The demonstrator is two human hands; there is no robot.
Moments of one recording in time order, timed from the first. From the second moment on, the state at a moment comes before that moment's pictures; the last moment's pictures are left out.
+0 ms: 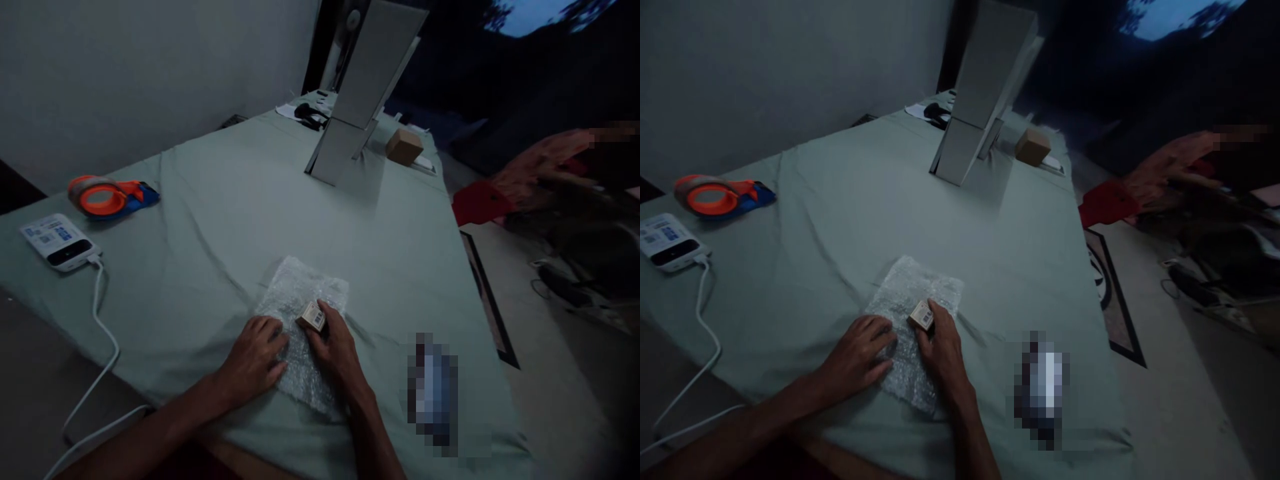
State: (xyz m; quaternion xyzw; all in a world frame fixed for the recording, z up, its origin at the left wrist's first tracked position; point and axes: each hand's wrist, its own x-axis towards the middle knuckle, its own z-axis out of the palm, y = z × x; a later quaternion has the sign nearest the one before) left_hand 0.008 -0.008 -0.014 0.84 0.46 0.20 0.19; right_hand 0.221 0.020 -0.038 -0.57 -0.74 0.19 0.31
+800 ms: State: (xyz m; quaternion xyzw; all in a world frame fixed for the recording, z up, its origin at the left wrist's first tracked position) left_hand 0.003 -0.018 -0.045 0.84 0.45 0.26 0.18; right_hand 0.227 0.012 -0.042 -0.54 -0.74 0.27 0.29
